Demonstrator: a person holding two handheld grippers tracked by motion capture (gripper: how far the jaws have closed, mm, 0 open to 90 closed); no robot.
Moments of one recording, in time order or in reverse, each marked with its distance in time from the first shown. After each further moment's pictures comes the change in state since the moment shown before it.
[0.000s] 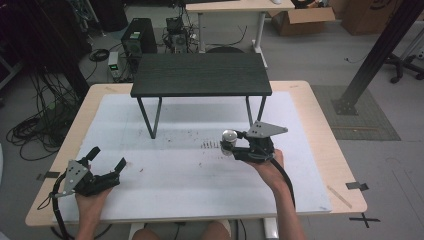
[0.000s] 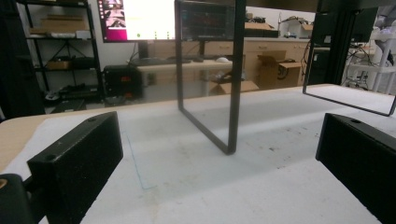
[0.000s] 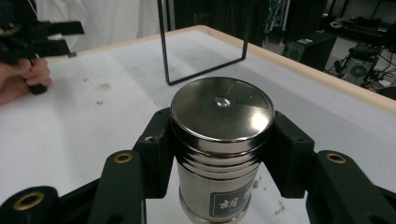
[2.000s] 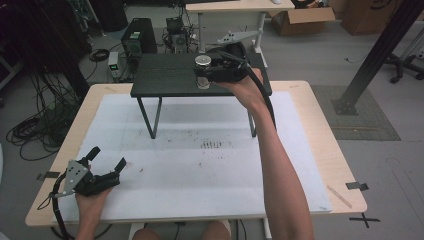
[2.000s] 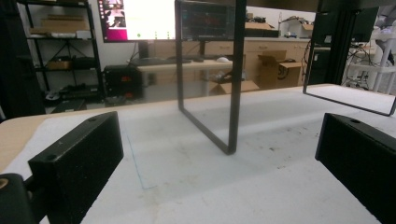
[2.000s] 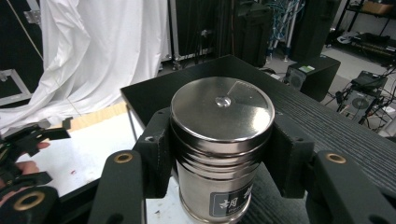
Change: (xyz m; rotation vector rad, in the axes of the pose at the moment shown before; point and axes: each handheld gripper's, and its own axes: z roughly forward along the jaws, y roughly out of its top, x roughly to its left) left arm 0.000 0.000 0.000 0.000 0.001 -0.001; right arm -0.049 0.196 0.053 0.018 0.033 -0.014
